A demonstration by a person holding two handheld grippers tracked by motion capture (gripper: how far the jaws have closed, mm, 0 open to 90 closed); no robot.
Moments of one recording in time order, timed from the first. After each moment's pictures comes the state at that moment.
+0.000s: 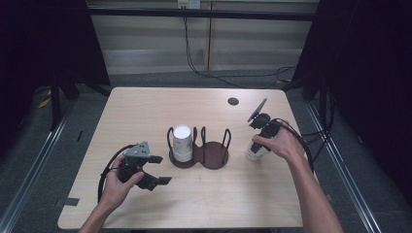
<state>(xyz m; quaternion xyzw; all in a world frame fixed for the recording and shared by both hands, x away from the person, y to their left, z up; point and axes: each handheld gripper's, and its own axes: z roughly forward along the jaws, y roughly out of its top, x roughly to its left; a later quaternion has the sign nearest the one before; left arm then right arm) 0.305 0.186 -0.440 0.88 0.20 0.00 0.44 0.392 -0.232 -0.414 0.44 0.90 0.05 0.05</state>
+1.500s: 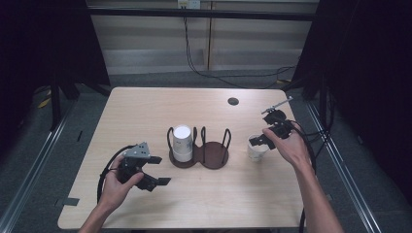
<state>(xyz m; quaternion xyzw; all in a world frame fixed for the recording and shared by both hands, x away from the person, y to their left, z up) 0.302 0.187 -0.438 0.88 0.20 0.01 0.43 0.368 -0.259 -0.395 0.48 0.84 0.26 0.07</state>
